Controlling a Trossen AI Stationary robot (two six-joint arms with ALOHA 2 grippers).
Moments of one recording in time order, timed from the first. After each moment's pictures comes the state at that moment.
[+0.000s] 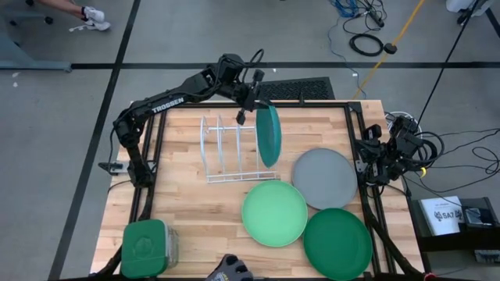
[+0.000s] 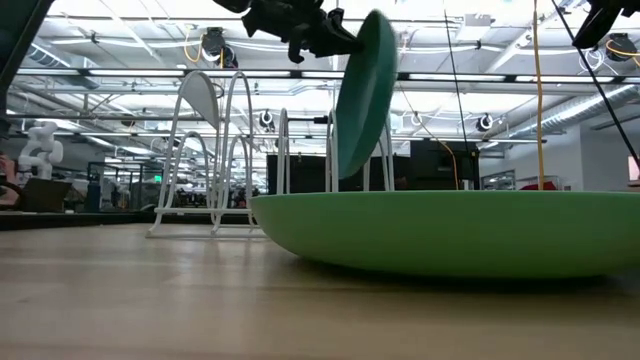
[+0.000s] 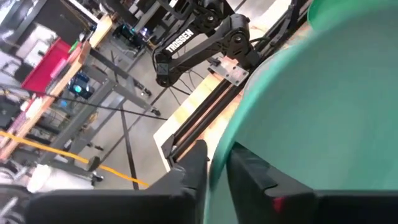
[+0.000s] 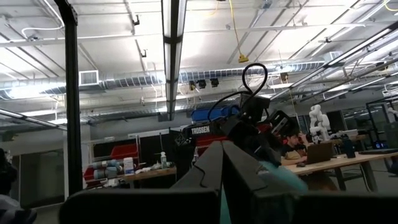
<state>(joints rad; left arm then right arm) 0.53 1.80 1.75 -0.41 0.65 1.08 0.95 0.00 0.09 0.97 0.92 -0.72</state>
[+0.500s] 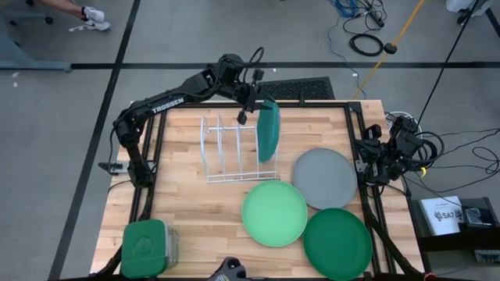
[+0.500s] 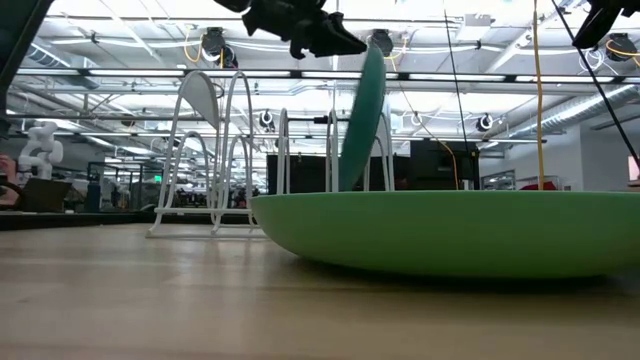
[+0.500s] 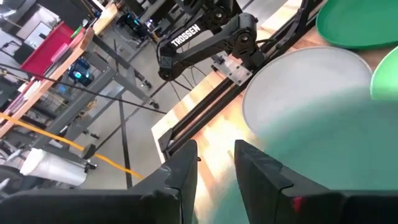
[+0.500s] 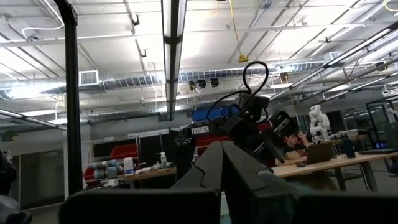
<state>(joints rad) 0.52 1.80 1.75 -0.40 0.62 1.00 0.95 0.00 0.09 0.98 0.92 -0.72</state>
